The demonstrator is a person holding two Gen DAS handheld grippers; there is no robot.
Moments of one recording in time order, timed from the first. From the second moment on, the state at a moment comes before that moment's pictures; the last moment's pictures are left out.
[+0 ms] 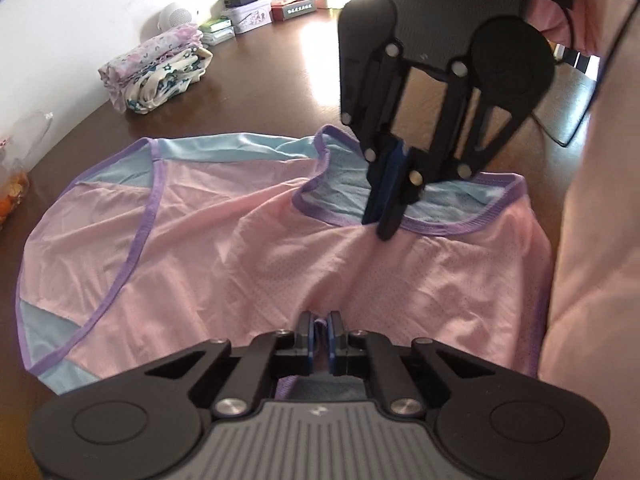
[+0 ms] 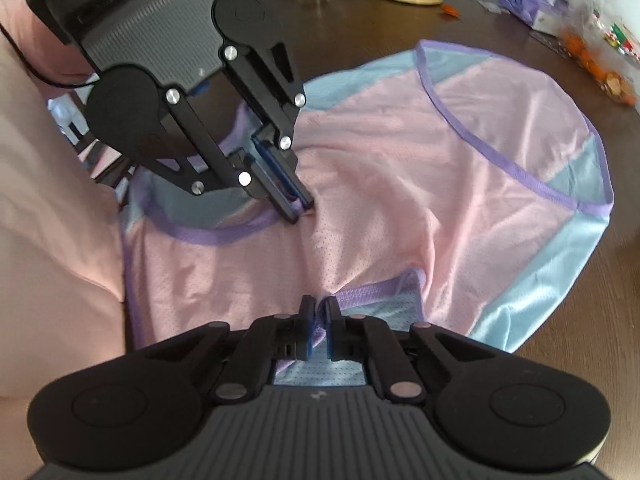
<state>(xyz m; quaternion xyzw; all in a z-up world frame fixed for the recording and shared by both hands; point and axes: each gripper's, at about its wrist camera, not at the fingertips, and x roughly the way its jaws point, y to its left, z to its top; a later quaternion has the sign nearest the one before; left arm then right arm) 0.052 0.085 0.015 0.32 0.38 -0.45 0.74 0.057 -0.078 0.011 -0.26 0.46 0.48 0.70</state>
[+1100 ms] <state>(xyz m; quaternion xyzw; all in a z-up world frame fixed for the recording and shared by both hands) -0.037 0.099 0.018 0.25 0.41 -0.39 0.78 -0.045 -0.109 0.020 -0.23 0.45 0.41 0.76</state>
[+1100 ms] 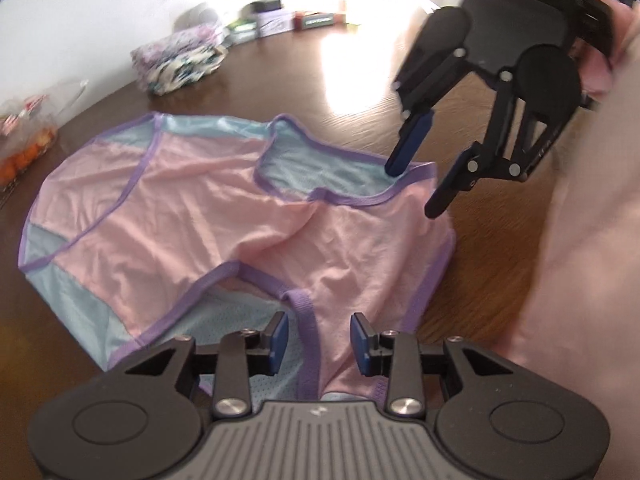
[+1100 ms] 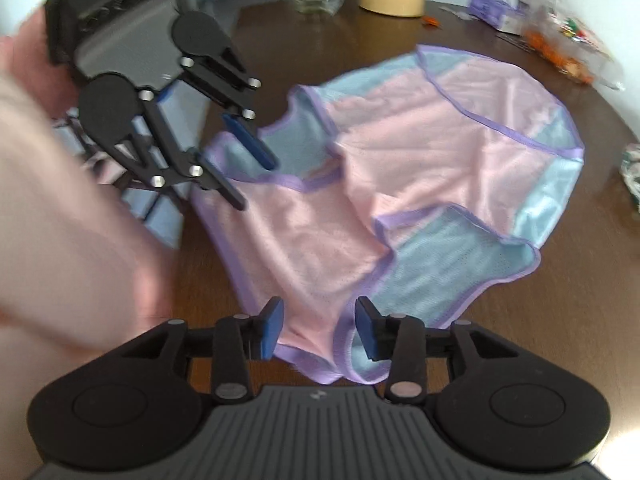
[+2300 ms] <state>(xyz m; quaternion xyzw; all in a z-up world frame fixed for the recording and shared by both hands) -0.052 0.147 0.015 0.20 0.44 -0.32 0.82 -0.016 -0.115 0.007 -0.25 0.50 0.39 0.74</state>
